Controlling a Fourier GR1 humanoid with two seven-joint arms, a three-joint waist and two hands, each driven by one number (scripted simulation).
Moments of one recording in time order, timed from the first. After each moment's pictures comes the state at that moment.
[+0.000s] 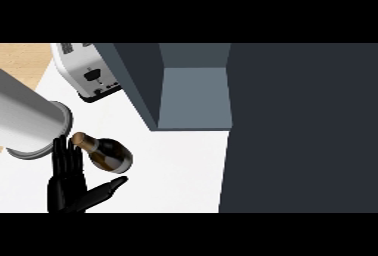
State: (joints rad) left arm 0.17 0.04 -0.01 -1.46 0.35 0.25 -0.50; right arm -0.04 -0.12 0.05 -2.50 -0.12 0.09 0.62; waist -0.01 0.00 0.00
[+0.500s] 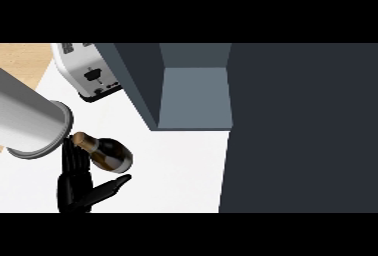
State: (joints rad) left arm 0.10 0.03 0.03 -1.29 0.35 0.20 -0.58; right arm -0.07 -0.10 0.07 -2.49 -0.11 0.08 0.65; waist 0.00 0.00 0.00
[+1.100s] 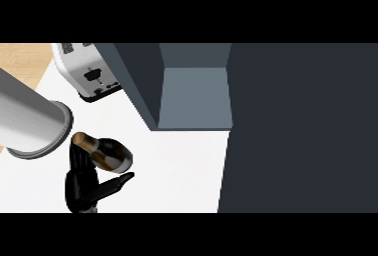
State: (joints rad) left arm 0.02 0.02 0.08 -1.12 0.37 0.13 -0.66; right arm -0.09 -0.08 0.10 -2.49 -0.09 0.08 0.66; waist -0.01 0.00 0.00
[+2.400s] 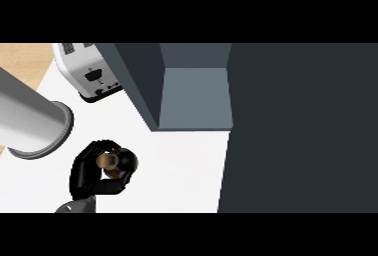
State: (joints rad) left arm -0.09 0.12 0.01 -0.99 0.26 -0.03 -0.75; right arm -0.09 -0.08 0.05 -2.49 -0.10 0.10 0.66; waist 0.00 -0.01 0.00
